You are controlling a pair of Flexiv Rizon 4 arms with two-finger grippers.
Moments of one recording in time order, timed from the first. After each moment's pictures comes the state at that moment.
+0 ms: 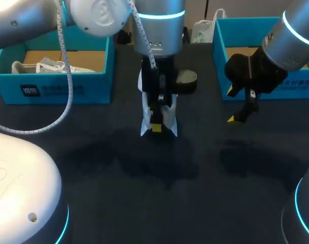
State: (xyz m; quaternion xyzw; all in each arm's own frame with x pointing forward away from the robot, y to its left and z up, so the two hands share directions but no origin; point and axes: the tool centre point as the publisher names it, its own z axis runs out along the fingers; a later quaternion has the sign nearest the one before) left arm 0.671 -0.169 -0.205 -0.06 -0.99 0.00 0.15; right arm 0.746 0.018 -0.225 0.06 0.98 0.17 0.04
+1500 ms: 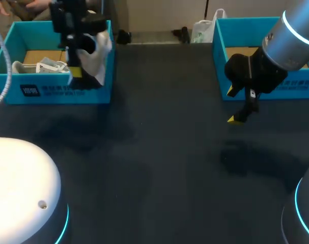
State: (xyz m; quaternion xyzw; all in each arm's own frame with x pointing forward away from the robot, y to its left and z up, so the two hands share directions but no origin) left arm 0.812 0.038 -0.149 -0.06 -0.99 0.01 0.16; right arm 0.746 0.018 -0.225 0.06 0.98 0.17 0.04
